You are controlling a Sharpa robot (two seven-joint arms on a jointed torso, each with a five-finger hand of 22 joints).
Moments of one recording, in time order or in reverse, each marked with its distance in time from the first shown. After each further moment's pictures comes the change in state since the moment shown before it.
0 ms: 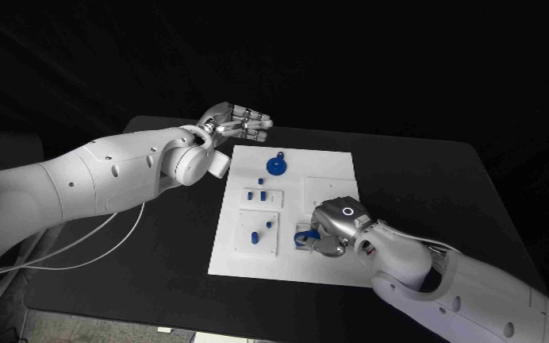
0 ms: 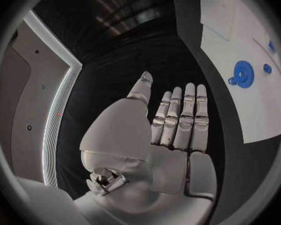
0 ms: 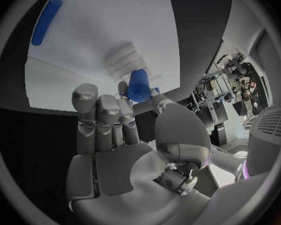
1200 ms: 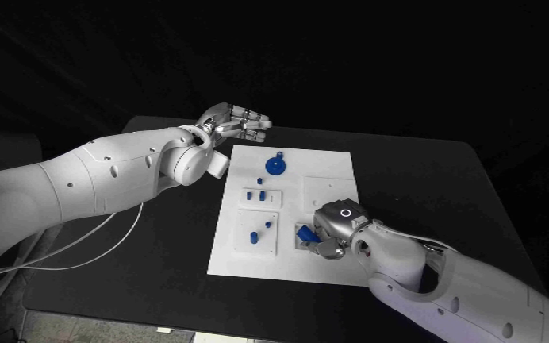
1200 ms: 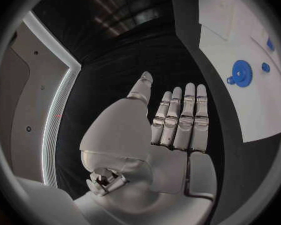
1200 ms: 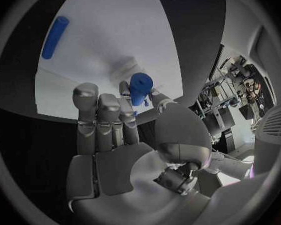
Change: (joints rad) left arm 0.000 0.001 0.000 -0.003 -0.010 0.001 -0.011; left_hand 0.000 0.000 0.002 0.002 0.000 0.000 0.000 0.000 0.000 0.000 0.000 0.000 0.000 0.000 0.000 0.000 0.000 0.000 0.000 0.000 0.000 0.000; right arm 0.001 0.005 0.000 0.022 -0.005 0.129 -0.086; right_hand 0.020 -0.029 -0.045 0.020 0.005 -0.002 0.004 -0.004 0.001 -0.001 0.004 -0.023 -0.011 0.000 0.000 -0.020 -0.006 0.000 0.000 0.000 -0.037 0.010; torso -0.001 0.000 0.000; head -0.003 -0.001
